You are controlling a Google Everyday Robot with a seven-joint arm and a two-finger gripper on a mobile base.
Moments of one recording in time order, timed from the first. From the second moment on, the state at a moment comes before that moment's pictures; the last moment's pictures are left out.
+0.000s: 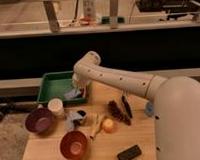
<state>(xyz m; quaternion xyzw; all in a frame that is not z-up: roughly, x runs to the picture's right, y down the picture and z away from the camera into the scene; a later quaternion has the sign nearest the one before) -0.155 0.011 0.823 -0.04 -0.26 -0.59 0.77</state>
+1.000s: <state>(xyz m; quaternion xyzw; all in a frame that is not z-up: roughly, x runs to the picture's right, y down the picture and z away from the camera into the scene) -0.264 0.119 0.737 0.00 -0.42 -0.76 0.51</state>
